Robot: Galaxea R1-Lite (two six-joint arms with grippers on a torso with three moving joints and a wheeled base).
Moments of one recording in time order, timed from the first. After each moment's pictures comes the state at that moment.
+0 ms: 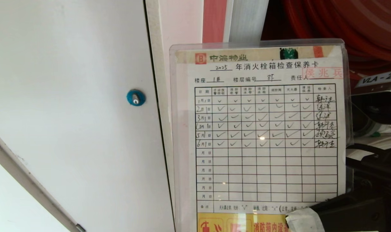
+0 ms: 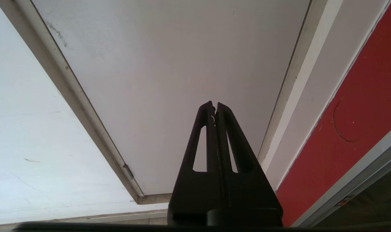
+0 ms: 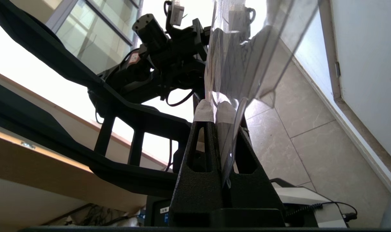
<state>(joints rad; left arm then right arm) 0.00 0.00 0.00 0.02 -0.01 0.01 0.62 1.23 -0.90 -0.08 0.96 0.25</state>
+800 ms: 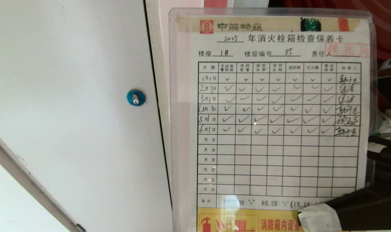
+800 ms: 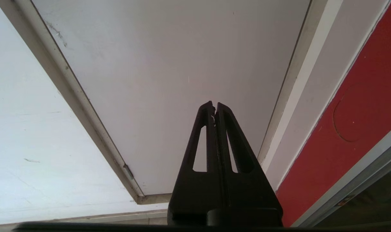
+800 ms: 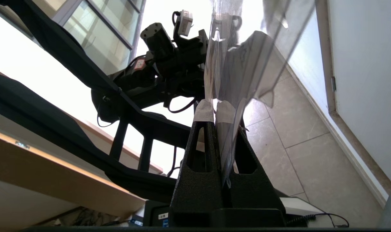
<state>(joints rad) 0.00 0.00 0.00 0.02 -0.01 0.01 0.65 1.21 -0.94 -0.08 0.94 0.25</state>
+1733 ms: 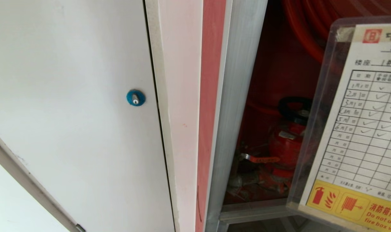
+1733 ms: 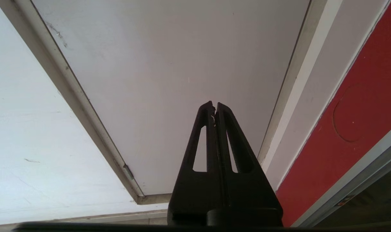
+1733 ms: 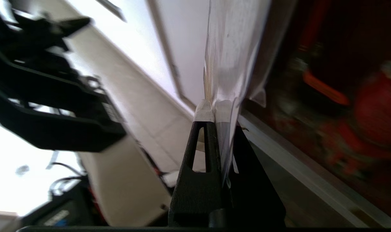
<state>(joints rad) 0.00 0.00 0.00 0.02 -0.01 0.01 0.65 0.79 -0.94 0.38 0.28 0.01</state>
